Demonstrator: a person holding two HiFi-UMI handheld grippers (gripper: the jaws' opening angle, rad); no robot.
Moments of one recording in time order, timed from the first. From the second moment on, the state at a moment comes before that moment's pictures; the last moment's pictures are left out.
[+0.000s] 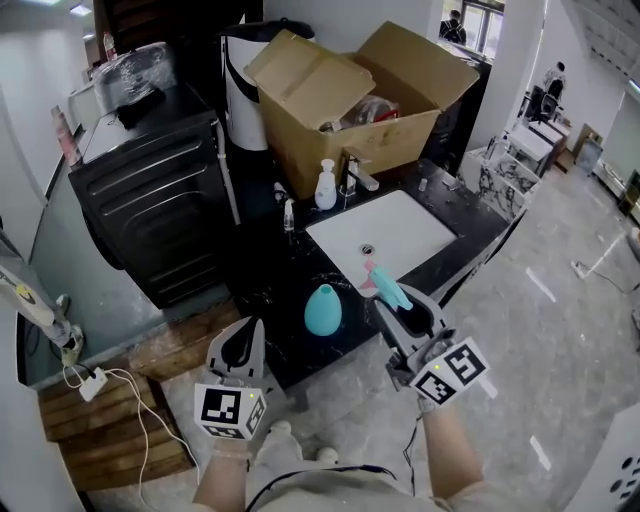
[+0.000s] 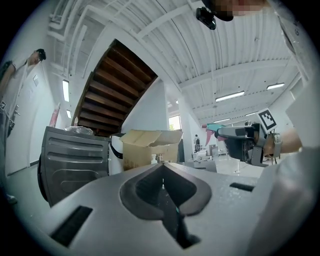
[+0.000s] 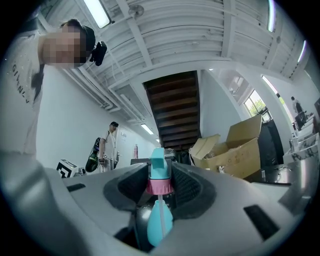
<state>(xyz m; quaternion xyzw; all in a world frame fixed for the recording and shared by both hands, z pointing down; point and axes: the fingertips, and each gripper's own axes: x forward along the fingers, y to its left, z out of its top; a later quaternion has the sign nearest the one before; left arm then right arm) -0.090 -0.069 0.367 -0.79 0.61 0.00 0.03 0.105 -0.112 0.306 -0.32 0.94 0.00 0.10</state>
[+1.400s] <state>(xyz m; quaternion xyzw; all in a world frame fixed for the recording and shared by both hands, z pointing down) -0.102 -0.023 0.382 -0.76 0.65 0.01 0.02 0.115 -0.081 0.344 -0.33 0.94 -0.01 0.08</state>
